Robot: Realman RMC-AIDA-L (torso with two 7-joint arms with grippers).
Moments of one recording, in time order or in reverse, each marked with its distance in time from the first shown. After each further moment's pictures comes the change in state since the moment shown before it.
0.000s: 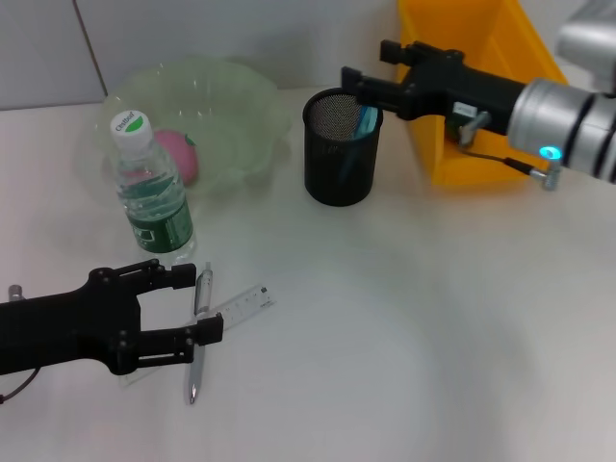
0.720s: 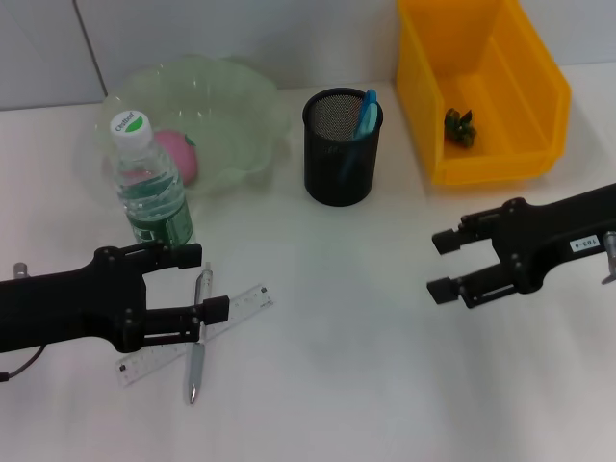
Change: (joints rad) left arm -0.039 0.001 -0.012 0.007 0.001 0.000 -0.015; right arm -0.034 -0.129 0.124 -0.274 -0.694 -0.688 0.433
